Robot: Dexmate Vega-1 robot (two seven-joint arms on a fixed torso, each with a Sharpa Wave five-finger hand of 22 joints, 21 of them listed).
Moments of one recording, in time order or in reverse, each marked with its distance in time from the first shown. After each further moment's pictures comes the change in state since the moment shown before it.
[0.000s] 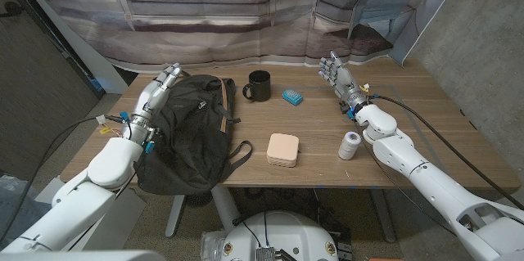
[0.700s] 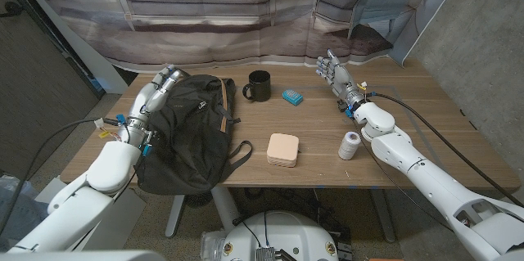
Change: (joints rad) left arm 0.038 -0.041 -0.035 -0.048 0.127 0.066 0.054; left_hand 0.012 0.004 -0.007 -0.007 0.011 0.014 -0.003 0.000 0.000 0.011 -0.011 0.000 0.000 0.007 -0.007 0.000 0.000 0.011 0.000 0.000 0.000; right arm 0.021 0.006 -0.009 0.013 -0.005 -0.006 0.017; right_hand 0.000 0.000 -0.006 0.000 0.000 0.002 0.002 0.000 0.000 0.000 0.000 0.000 0.000 0.000 0.000 0.000 0.000 0.011 0.000 -0.003 0.000
